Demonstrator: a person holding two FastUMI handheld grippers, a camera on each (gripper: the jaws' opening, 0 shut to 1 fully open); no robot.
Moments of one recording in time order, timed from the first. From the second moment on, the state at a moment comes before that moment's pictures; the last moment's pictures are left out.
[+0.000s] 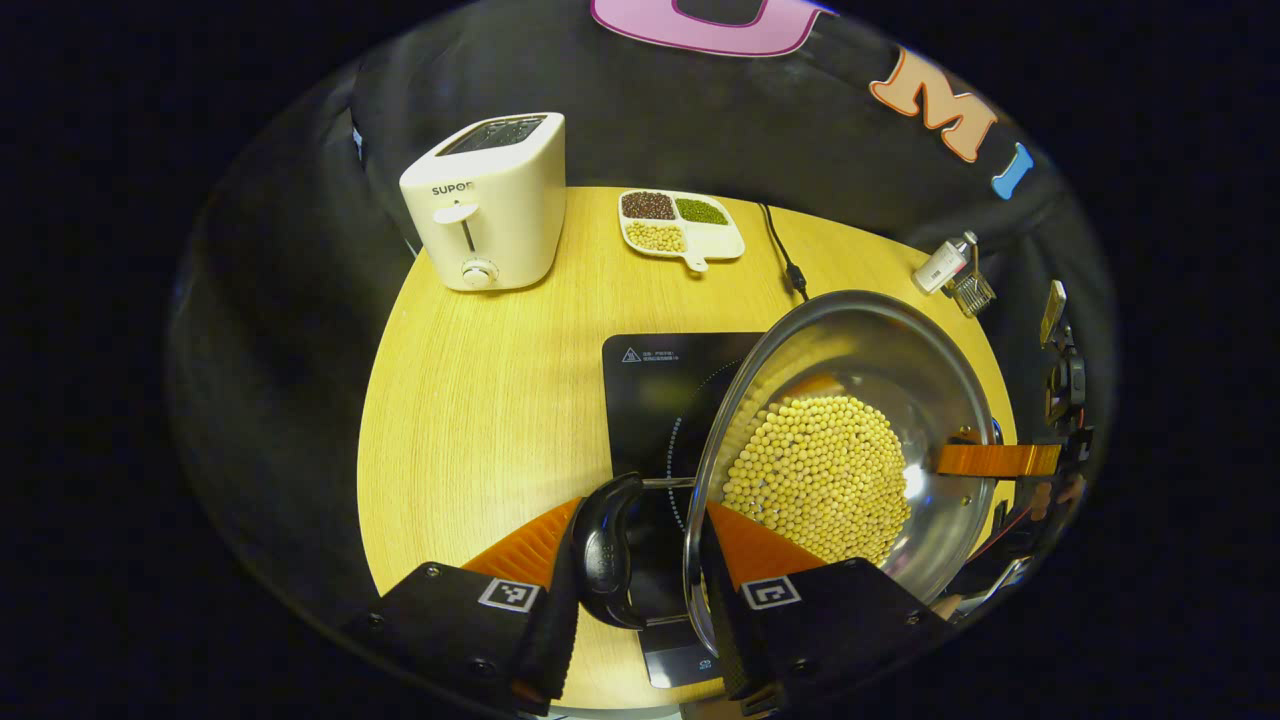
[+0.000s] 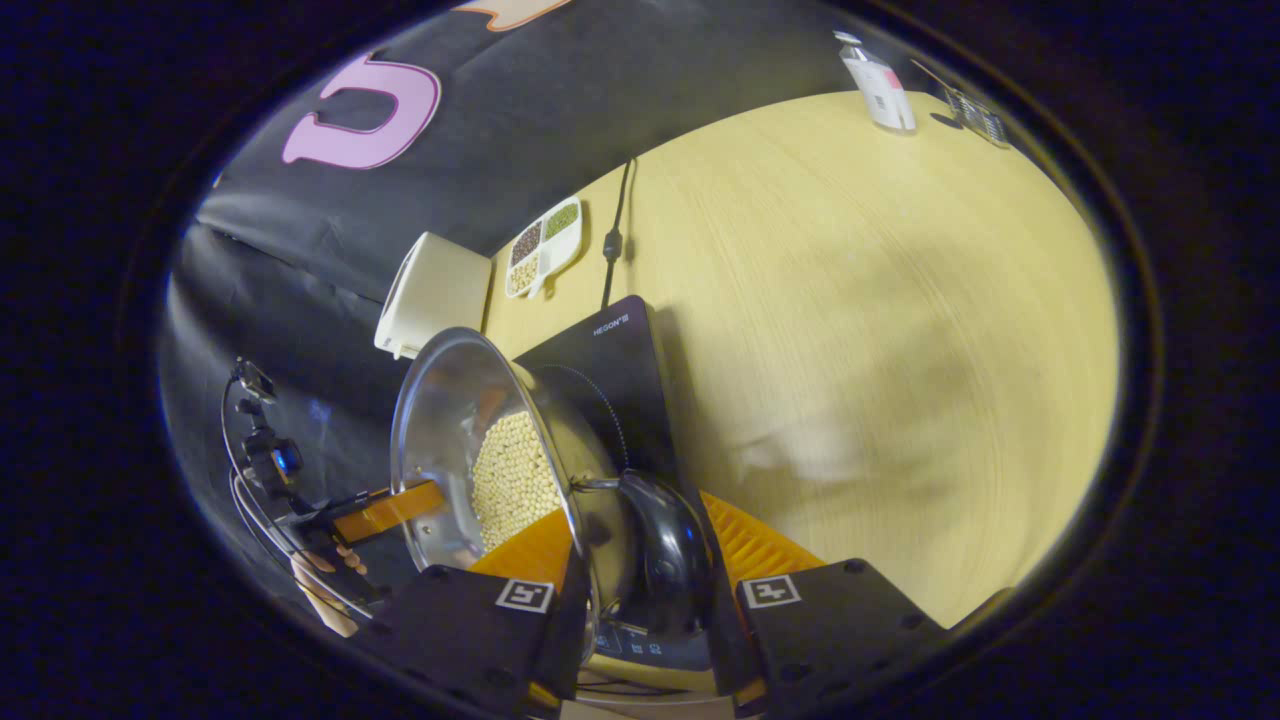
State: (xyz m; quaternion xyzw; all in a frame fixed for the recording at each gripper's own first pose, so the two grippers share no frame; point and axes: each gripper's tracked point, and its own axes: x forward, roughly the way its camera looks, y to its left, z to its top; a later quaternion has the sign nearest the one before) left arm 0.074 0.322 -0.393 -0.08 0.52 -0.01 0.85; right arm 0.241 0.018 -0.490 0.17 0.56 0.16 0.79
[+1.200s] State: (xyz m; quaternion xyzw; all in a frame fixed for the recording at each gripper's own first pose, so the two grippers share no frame) left arm 0.077 0.326 -0.394 -0.09 0.45 0.01 0.89; right arm 0.259 0.013 -0.473 0.14 0.46 0.18 0.86
